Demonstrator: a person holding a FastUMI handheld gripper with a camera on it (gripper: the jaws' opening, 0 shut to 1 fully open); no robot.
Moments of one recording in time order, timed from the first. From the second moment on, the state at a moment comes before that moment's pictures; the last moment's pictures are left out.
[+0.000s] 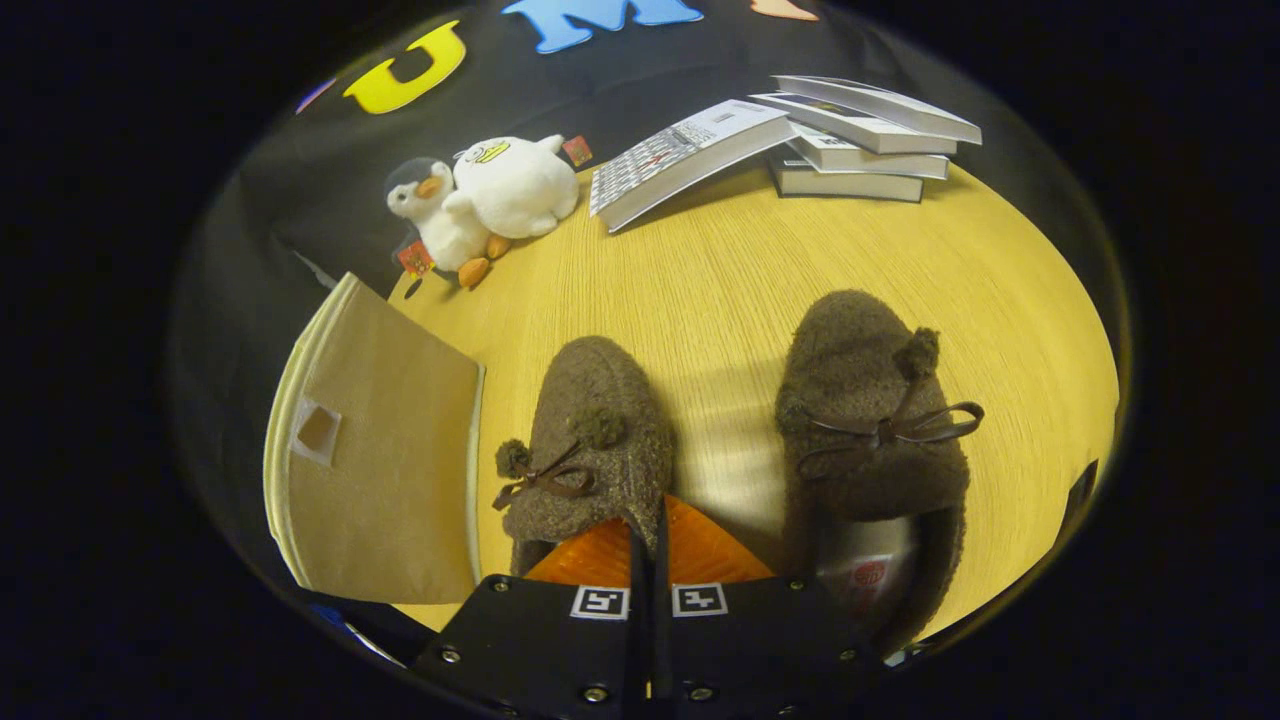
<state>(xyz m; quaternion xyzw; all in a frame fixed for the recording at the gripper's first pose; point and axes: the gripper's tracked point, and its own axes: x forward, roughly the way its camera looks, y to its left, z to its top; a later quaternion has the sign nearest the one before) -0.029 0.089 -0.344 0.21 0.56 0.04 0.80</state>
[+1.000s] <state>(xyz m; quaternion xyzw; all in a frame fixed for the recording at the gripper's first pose) 0.037 0.226 -0.181 0.30 0.48 0.14 0.81</state>
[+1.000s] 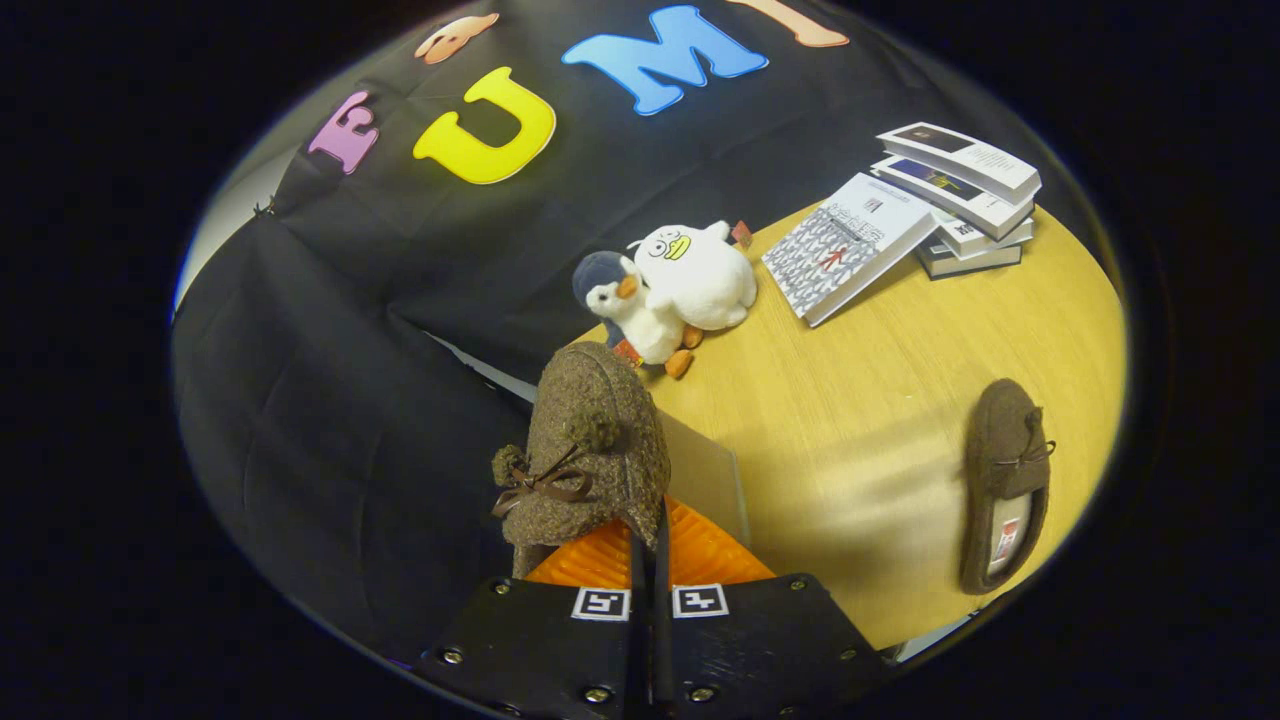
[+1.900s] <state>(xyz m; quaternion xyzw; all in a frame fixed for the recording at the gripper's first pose) 0.023 0.348 -0.252 0.28 0.52 0.12 0.80</state>
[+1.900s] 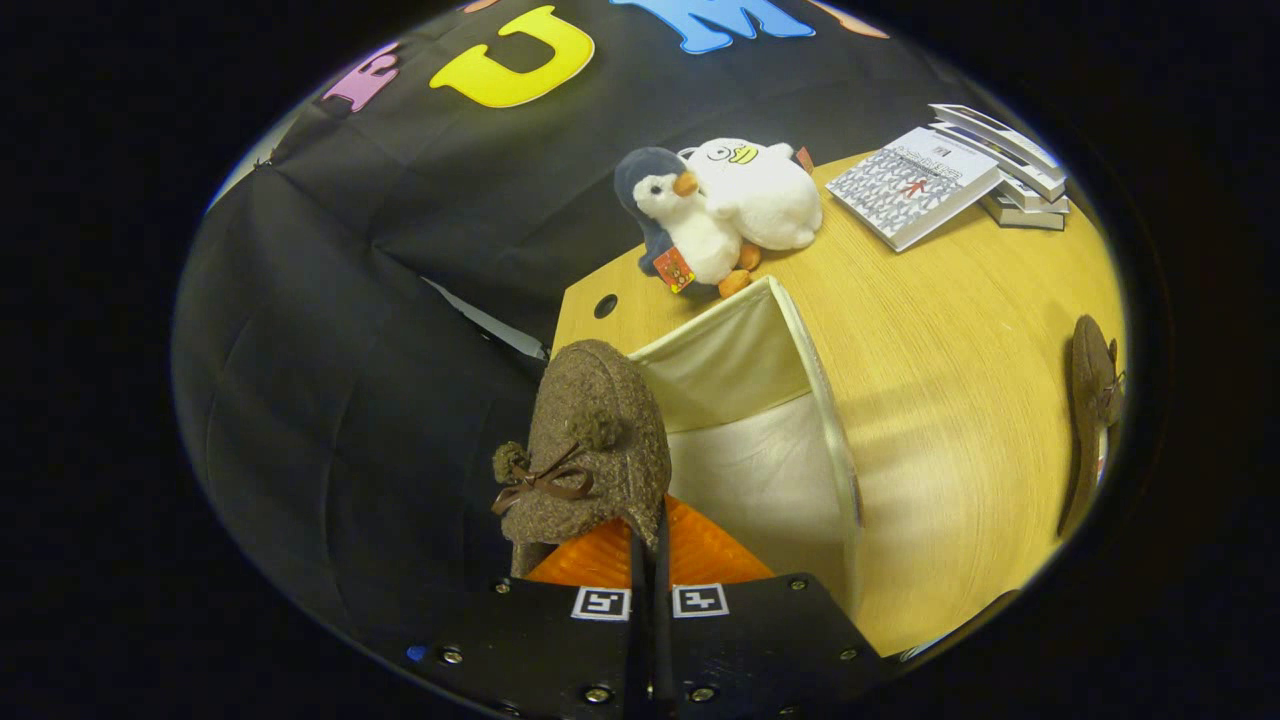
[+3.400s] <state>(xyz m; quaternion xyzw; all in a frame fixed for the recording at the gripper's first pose) 0.019 0.196 -0.175 0.16 0.41 0.18 0.88</state>
